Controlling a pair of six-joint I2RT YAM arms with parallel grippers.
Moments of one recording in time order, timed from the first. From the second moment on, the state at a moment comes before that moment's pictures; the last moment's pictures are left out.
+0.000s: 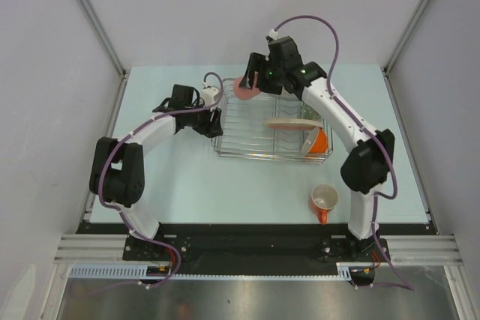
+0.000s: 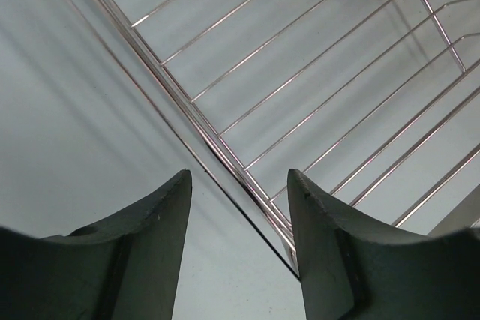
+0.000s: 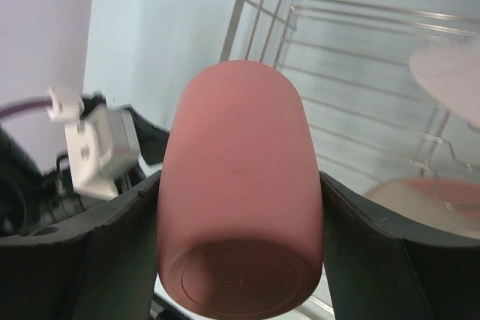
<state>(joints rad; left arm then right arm) -0.25 1.73 1.18 -0.32 0.49 0.21 0.54 1.92 1.96 -0.65 -0.11 0.58</state>
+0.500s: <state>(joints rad) -0.27 1.63 1.06 -0.34 0.57 0.25 0.60 2.31 2.38 -0.95 -0.01 0.52</state>
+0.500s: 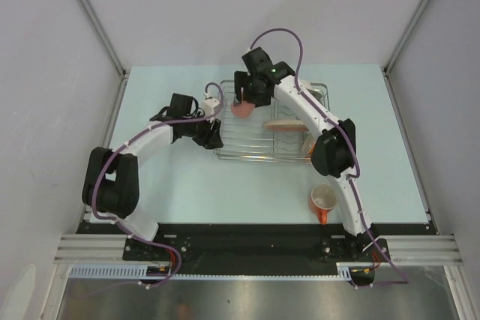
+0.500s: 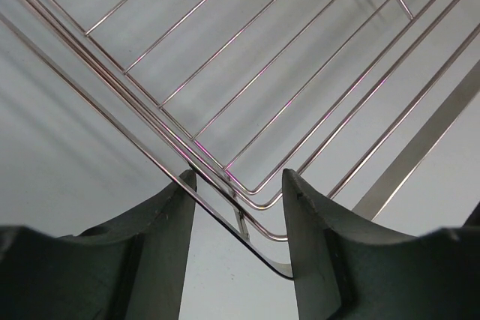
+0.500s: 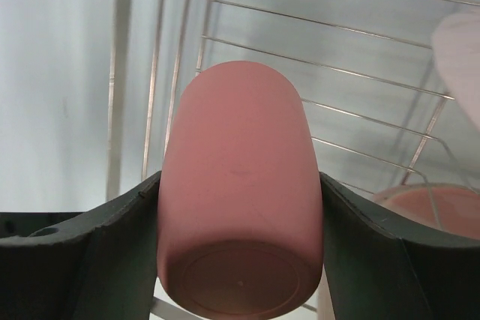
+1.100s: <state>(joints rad) -0.27 1.59 1.07 -0.63 0.74 0.36 0.61 2.34 2.37 -0.98 0.06 0.46</state>
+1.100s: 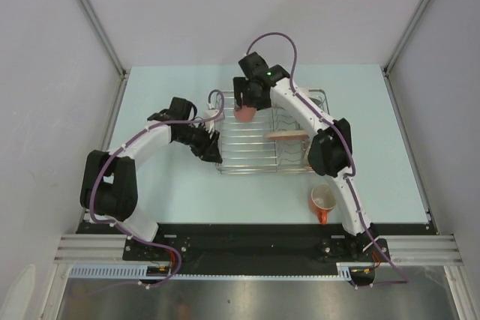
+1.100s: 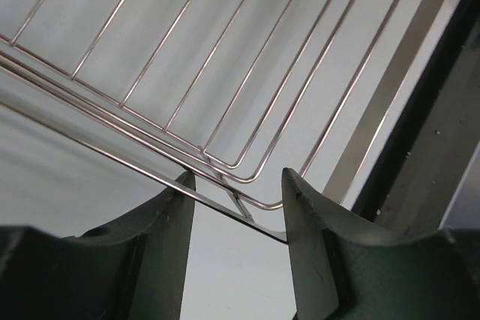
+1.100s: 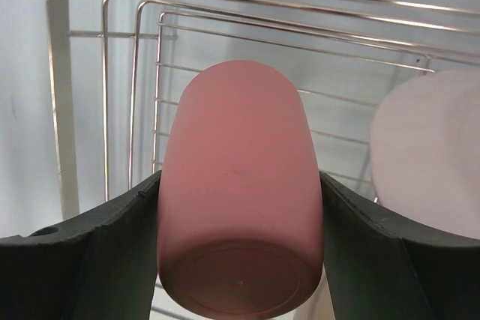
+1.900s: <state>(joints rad) -0.23 1.57 1.24 -0.88 0.87 0.47 0.70 2.43 2.37 -1.00 0.09 0.41</state>
